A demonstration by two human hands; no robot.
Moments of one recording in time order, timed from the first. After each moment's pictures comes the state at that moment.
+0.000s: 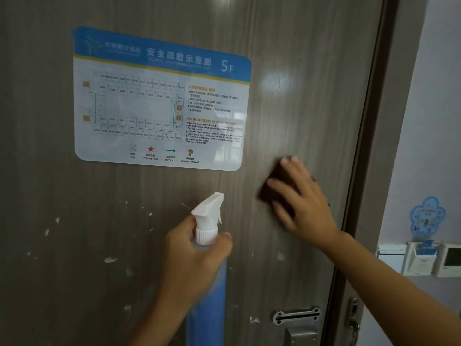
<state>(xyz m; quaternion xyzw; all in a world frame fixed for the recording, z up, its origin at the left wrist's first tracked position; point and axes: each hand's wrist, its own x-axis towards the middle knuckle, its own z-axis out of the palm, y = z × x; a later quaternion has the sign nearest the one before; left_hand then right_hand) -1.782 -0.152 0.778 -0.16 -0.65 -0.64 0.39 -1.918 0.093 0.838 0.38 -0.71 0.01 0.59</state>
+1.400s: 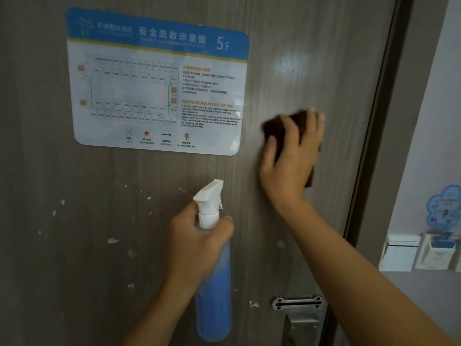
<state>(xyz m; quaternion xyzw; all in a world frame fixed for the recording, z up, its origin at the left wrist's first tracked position) -1.791 -0.134 0.773 -0.09 -0.67 -0.60 0.43 -1.905 0.012 0.876 0.17 -0.67 0.31 0.65</state>
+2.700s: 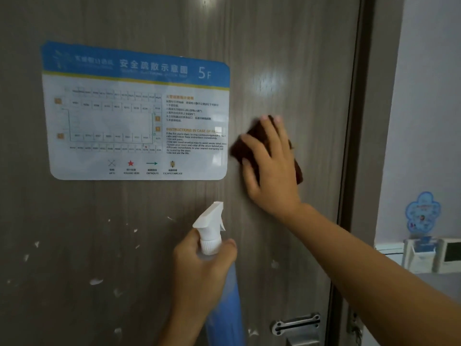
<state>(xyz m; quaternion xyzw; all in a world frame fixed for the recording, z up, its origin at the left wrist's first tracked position) -1.805 -0.119 0.777 -0.10 -0.63 -0.66 0.41 -1.914 0.027 0.899 0.30 -0.69 0.14 0.65</state>
